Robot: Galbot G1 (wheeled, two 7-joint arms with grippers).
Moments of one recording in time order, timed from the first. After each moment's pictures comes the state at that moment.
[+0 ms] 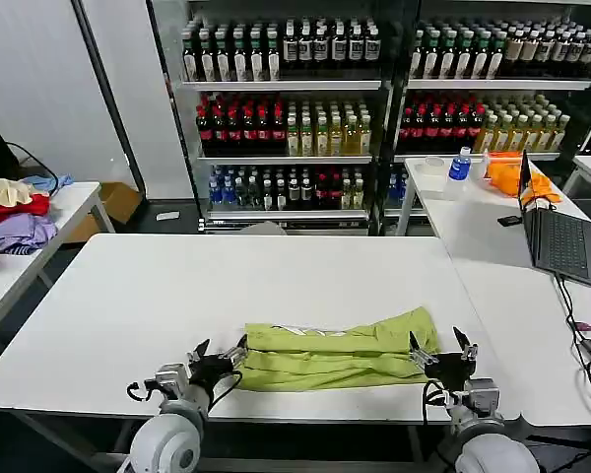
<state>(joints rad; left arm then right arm) 1.23 -1.16 -0.21 -1.95 -0.73 0.39 -0.44 -1.43 1.19 0.50 2.10 0.26 -0.42 0.20</state>
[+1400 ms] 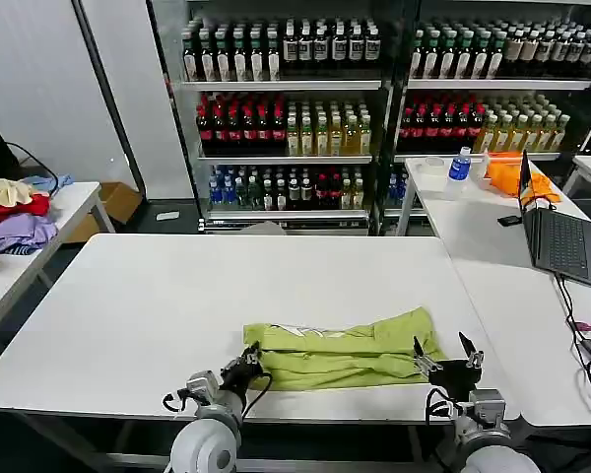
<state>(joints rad) 1.22 -1.32 -0.18 -1.87 -0.73 0.33 -0.44 -1.48 1.20 0.53 2.14 0.25 -0.40 0.21</state>
